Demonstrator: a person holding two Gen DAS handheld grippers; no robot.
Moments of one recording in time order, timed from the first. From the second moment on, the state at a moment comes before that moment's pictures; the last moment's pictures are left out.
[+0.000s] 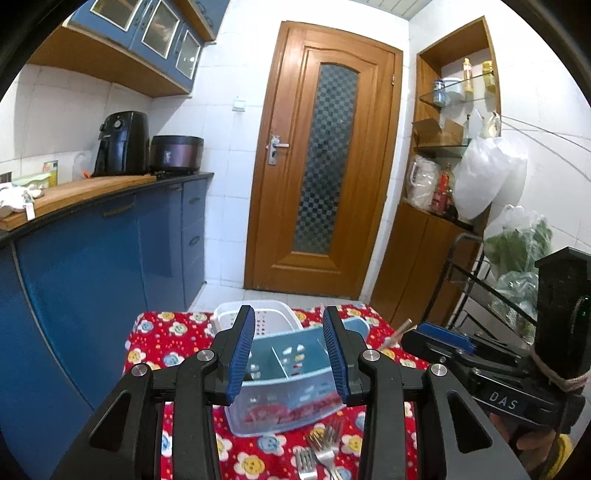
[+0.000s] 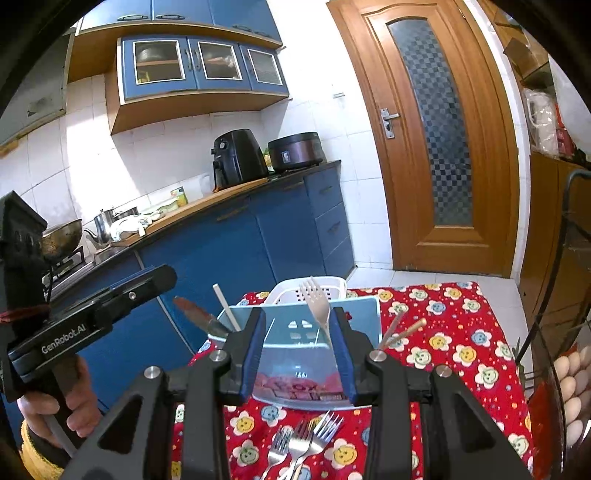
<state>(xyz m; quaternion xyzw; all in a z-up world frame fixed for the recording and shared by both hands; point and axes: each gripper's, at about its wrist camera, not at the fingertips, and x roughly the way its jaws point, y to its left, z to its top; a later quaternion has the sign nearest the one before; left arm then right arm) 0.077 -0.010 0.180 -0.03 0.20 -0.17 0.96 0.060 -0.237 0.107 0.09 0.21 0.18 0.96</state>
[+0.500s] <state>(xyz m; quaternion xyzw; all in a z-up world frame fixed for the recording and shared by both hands) 0.036 -0.003 0.155 -0.04 0.25 -0.16 0.95 0.022 -0.247 0.083 0.11 0.25 0.18 0.94</state>
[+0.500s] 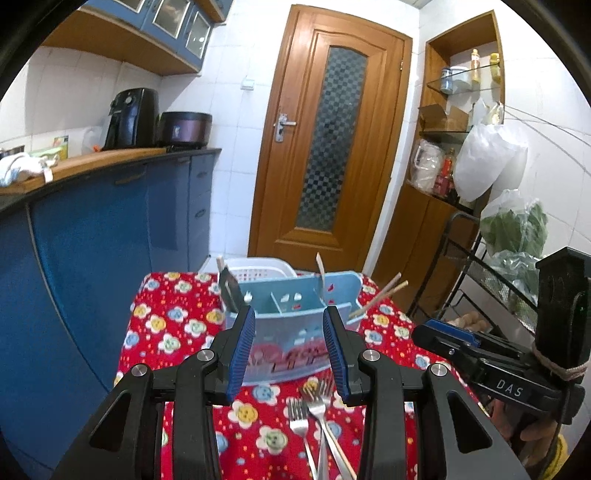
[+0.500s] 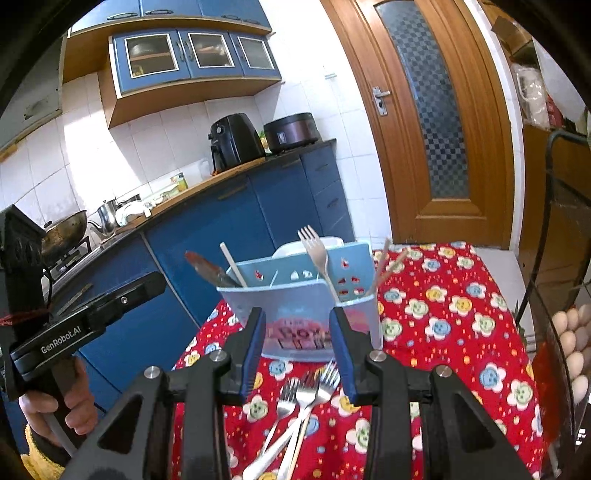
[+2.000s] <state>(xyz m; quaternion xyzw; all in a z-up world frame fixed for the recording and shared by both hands) 0.062 -0.027 0.003 -0.06 0.47 -0.14 0.87 0.004 -0.280 -0.011 0.18 0.37 0.17 0.90</state>
